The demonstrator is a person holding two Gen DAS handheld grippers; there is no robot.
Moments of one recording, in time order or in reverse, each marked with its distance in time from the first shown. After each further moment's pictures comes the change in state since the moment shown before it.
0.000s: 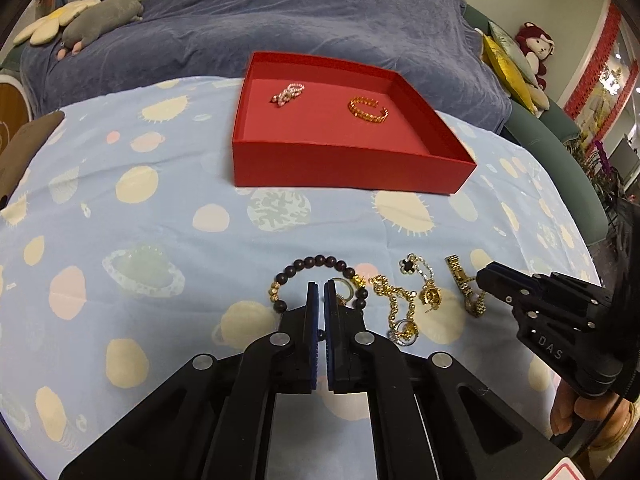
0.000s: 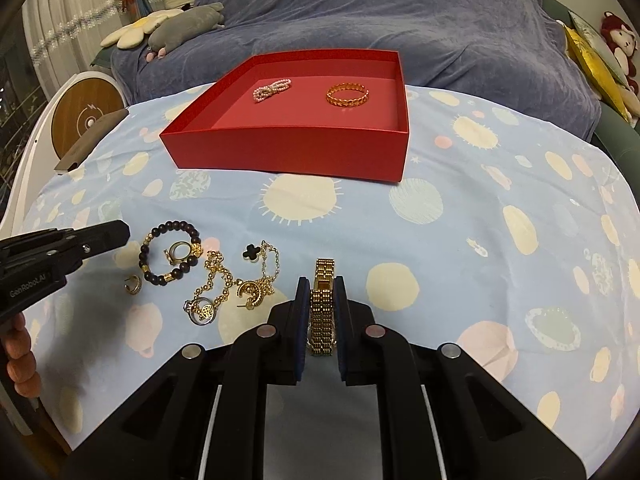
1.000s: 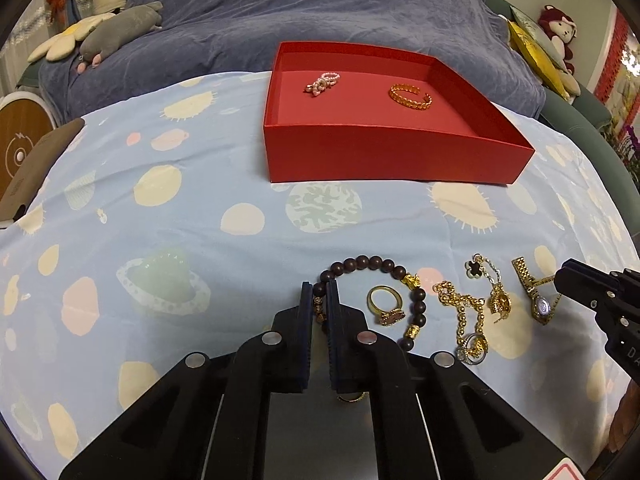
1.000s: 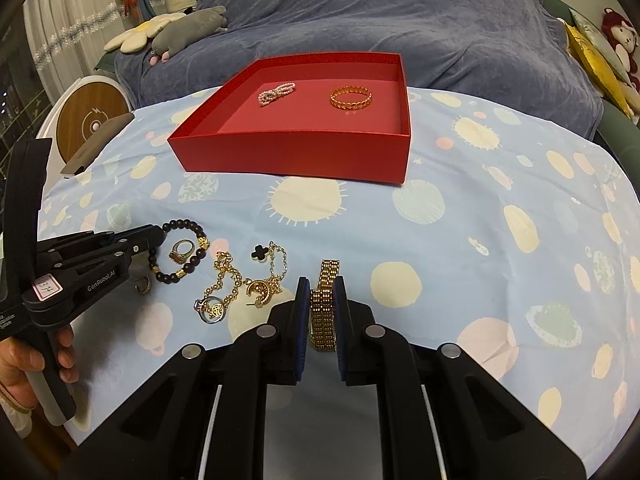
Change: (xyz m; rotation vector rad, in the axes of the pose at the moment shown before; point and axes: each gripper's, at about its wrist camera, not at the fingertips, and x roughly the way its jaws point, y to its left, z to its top) left arm 0.022 0.007 0.000 0.042 -0.027 0.151; right arm -0.012 0.002 0.003 0.010 -0.019 0.024
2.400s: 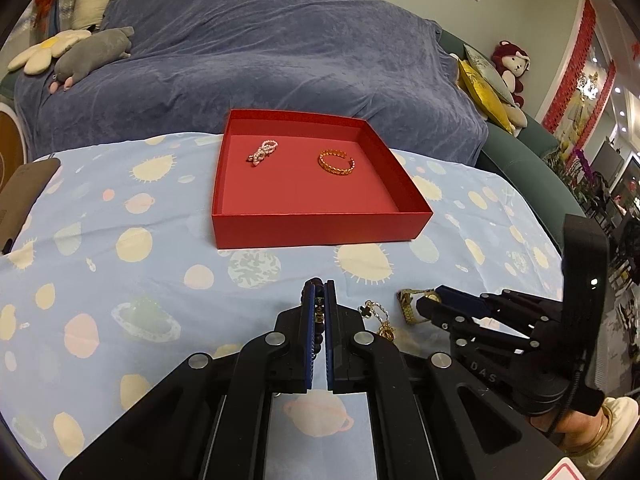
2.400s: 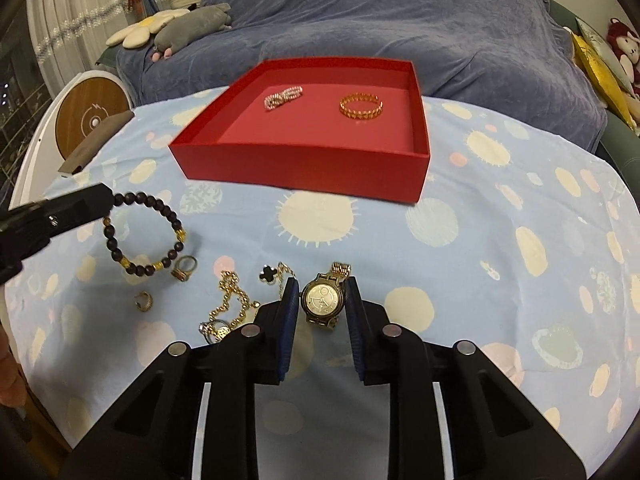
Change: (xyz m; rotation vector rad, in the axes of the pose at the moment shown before) left arm -0.071 -0.018 0.028 -0.007 -0.117 -0.202; right arm -0.002 0.010 0.018 -0.021 -0.023 0.001
